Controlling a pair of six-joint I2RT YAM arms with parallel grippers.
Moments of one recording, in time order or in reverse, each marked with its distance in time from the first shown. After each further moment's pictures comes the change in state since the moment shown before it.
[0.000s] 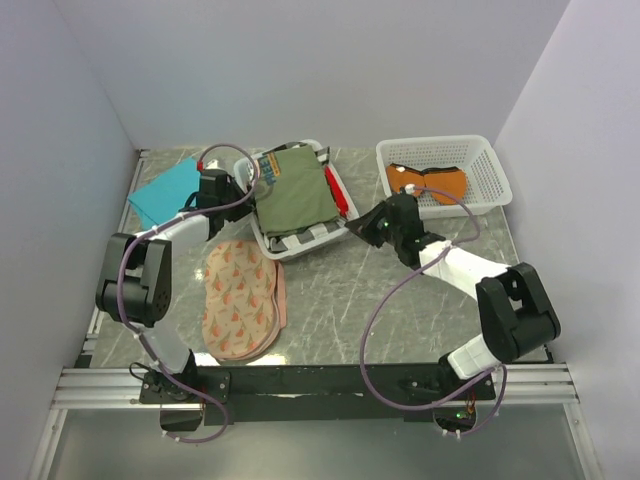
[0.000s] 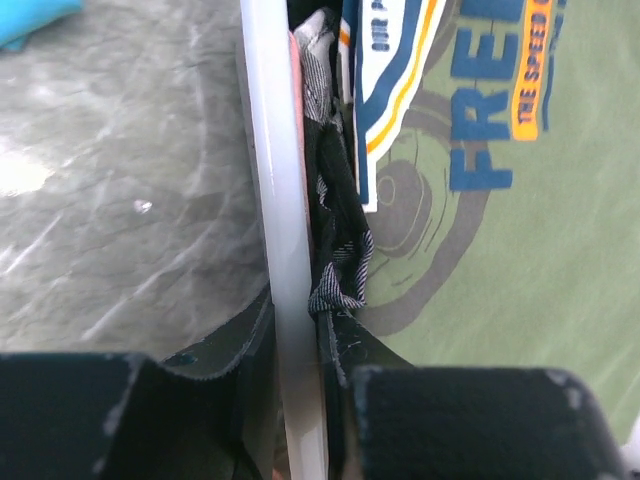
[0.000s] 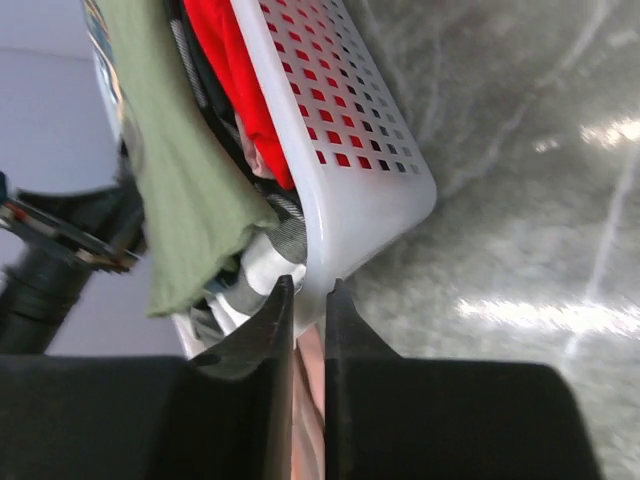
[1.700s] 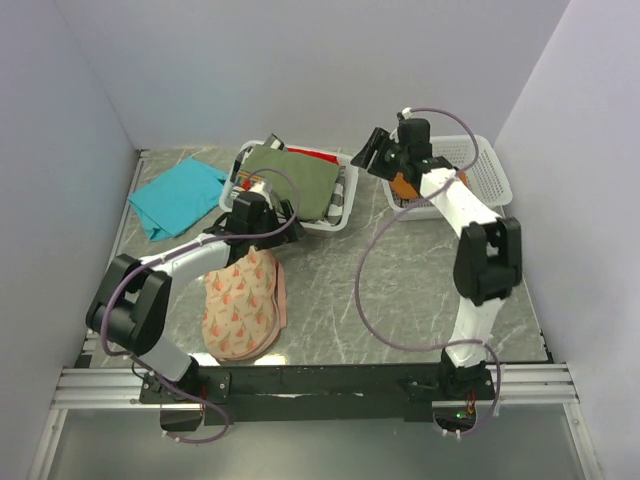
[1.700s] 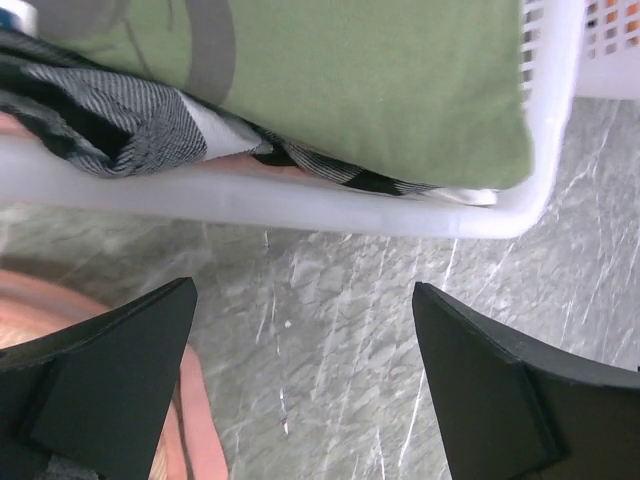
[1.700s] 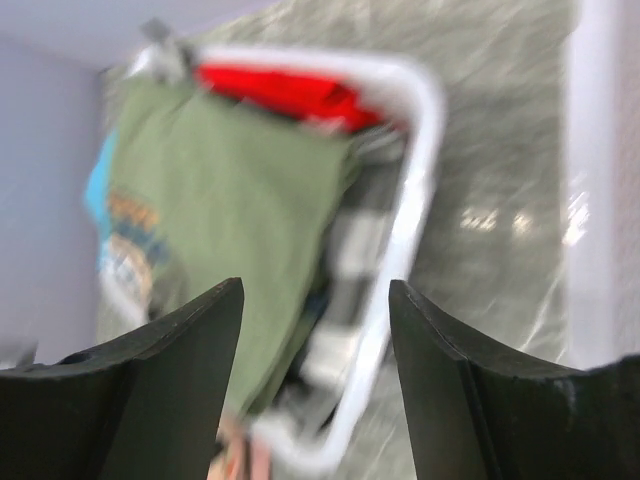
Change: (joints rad) left arm -0.275 -0.164 -0.144 -0.063 0.047 0.022; right arm -0.189 0.437 0.835 -0.401 -0.173 -0.441
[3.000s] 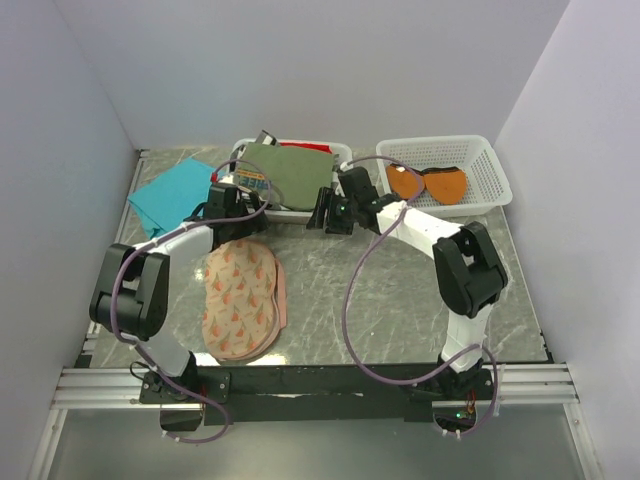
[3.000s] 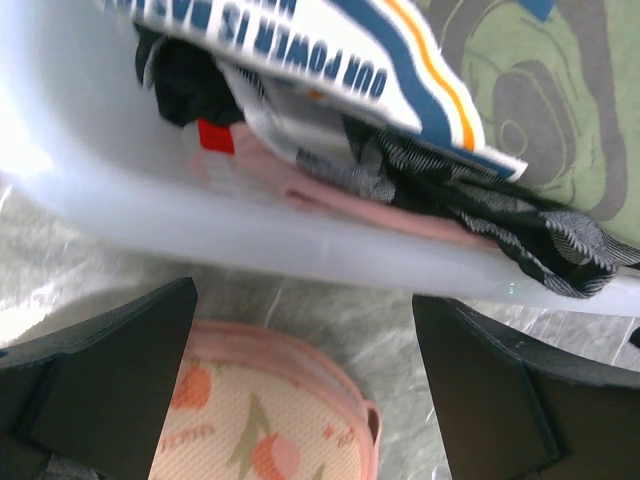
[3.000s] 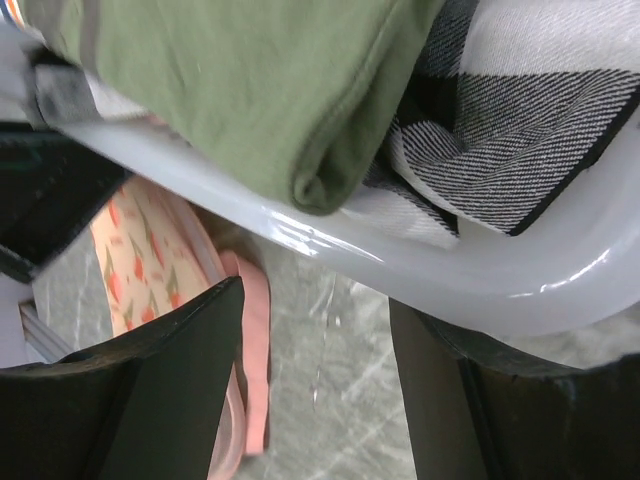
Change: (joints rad) left arm 0.211 0.058 0.031 -0.078 -0.113 0.143; right arm 0.316 -0.070 -0.317 0.012 0.040 0.040
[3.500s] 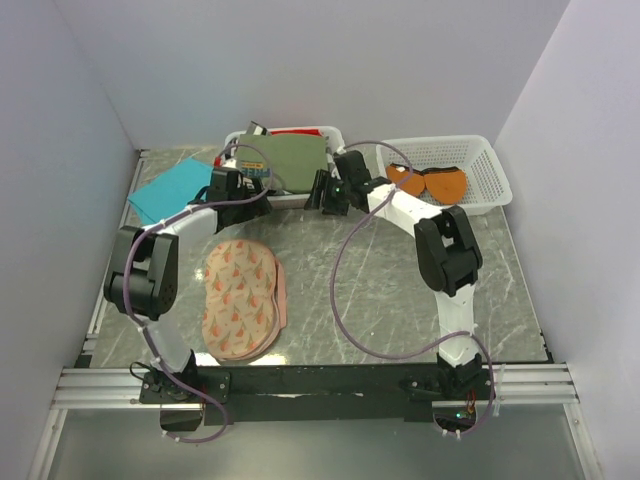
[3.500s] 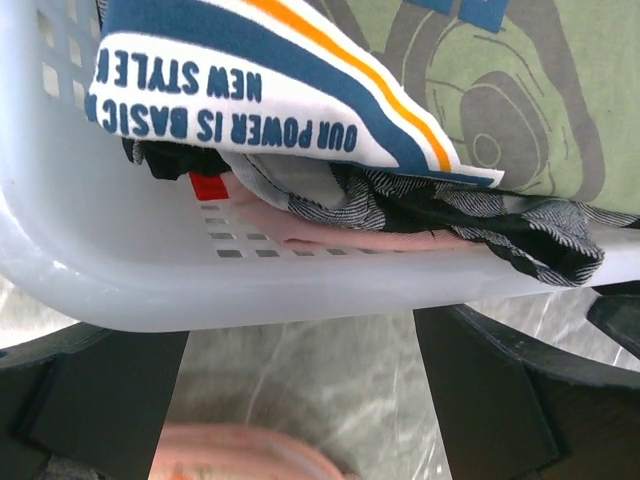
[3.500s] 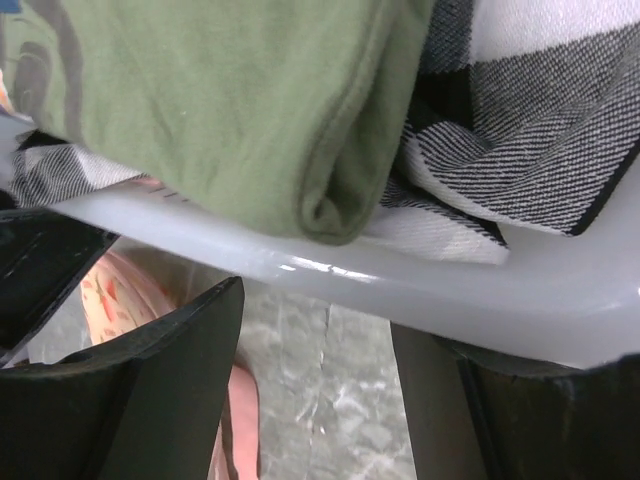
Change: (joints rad) left arm 0.027 0.145 0.179 -0.008 0.026 0.028; right arm -0.055 0.226 0.271 -0.027 0.006 -0.029
